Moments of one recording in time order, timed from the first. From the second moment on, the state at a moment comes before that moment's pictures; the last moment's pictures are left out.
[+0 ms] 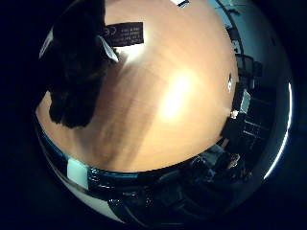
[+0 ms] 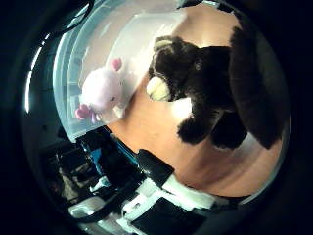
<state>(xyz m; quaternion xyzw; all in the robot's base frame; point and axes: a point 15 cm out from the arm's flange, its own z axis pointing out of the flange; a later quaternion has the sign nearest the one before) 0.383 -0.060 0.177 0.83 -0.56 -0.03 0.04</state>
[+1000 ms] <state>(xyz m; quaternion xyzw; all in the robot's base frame) 0.368 -0.031 0.144 0.85 -0.52 -0.05 0.06</state>
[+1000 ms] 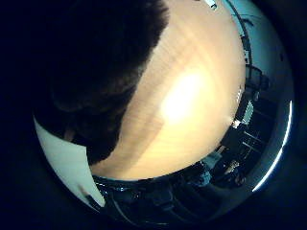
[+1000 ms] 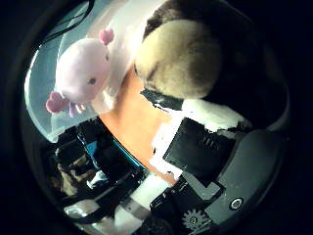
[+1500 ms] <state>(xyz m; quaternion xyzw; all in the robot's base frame) 0.327 -0.082 0.220 0.83 -0.55 -0.03 0.11</state>
